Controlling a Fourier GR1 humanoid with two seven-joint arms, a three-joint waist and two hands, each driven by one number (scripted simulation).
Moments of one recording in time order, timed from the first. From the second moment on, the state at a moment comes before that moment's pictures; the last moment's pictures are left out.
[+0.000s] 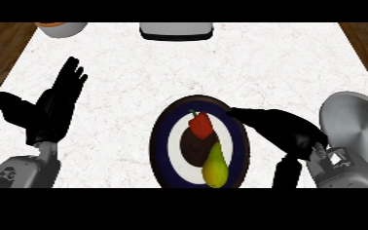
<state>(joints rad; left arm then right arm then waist) -0.16 0.36 -0.11 -1.59 0.31 0.27 0.19 -0.36 -0.53 0.48 -1.82 0.12 0.67 0.68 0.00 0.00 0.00</state>
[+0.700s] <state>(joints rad) -0.16 0.32 -0.05 -1.57 0.26 0.19 0.19 -0.40 -0.32 0.51 -1.82 0.26 0.72 0.81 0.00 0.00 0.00</state>
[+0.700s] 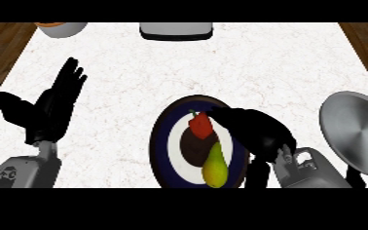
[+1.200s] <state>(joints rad) -0.16 0.28 -0.02 -1.57 0.23 0.16 0.19 -0.39 -0.22 0.53 -1.68 0.44 0.71 0.78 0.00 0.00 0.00</state>
